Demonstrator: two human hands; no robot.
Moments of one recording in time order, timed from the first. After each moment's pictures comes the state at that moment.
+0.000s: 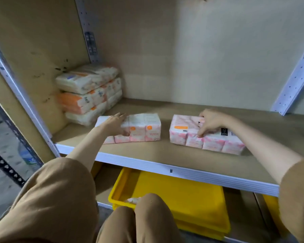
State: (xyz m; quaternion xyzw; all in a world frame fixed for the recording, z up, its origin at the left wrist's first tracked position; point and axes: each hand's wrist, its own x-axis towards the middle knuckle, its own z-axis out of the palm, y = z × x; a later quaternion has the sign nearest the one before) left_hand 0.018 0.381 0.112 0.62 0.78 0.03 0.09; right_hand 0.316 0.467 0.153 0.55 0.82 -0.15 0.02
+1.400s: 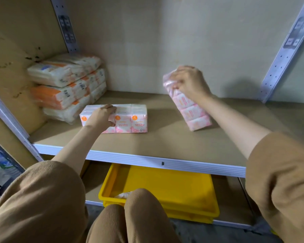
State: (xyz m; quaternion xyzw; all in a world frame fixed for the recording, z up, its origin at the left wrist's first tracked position) left_hand 0.015 0.392 0.097 0.64 0.76 0.11 0.01; right_hand 0.276 0.476 0.181 0.33 0.86 0.03 -0.38
